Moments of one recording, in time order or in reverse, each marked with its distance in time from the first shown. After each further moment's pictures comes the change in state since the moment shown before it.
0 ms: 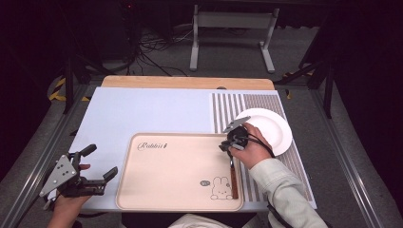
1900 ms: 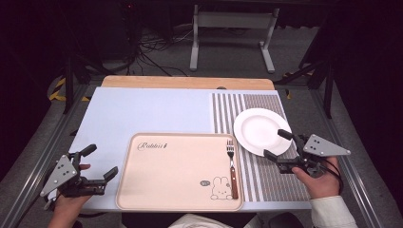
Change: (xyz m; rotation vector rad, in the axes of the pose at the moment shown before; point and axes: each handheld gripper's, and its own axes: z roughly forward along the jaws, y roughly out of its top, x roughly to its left) left arm -0.001 0.000 0.000 0.002 0.009 -0.003; right arm -0.015 -0.119 -0.132 -0.712 -0.104 -0.007
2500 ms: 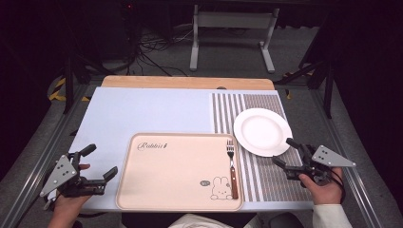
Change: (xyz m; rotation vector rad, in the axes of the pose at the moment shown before) left arm 0.000 0.001 -0.001 -0.003 0.000 0.006; right arm -0.015 -0.053 -0.018 -0.039 -0.054 0.063
